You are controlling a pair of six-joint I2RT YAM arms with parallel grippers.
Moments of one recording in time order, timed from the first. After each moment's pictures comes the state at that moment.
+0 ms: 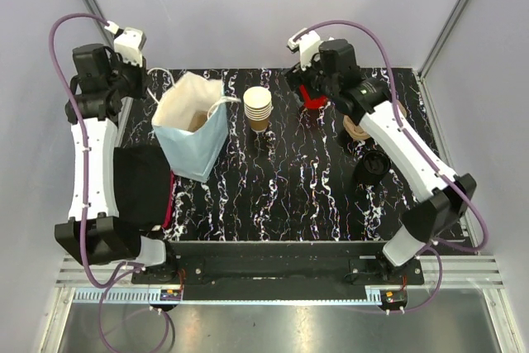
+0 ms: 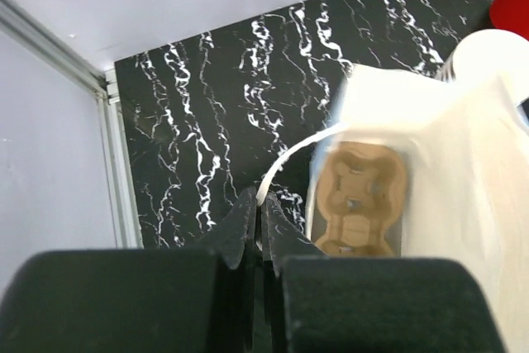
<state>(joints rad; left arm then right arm) 0.16 1.39 1.62 -0.66 0.37 0.28 0.55 1.61 1.77 -0.59 0.06 -0.25</state>
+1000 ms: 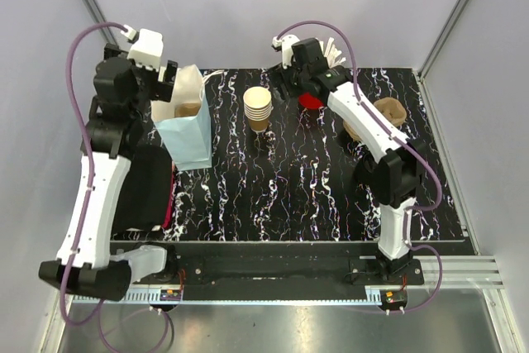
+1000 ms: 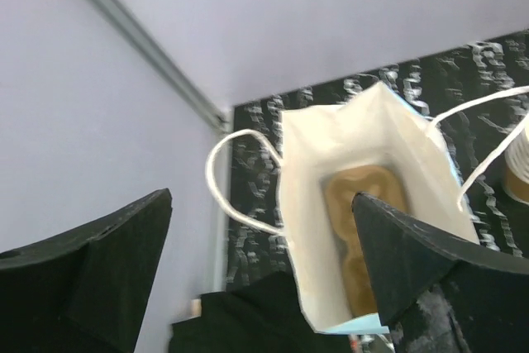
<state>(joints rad) -0.11 1.19 1.51 -0.50 -0.16 0.34 0.53 2.00 2.01 -0.63 0.01 -0.08</state>
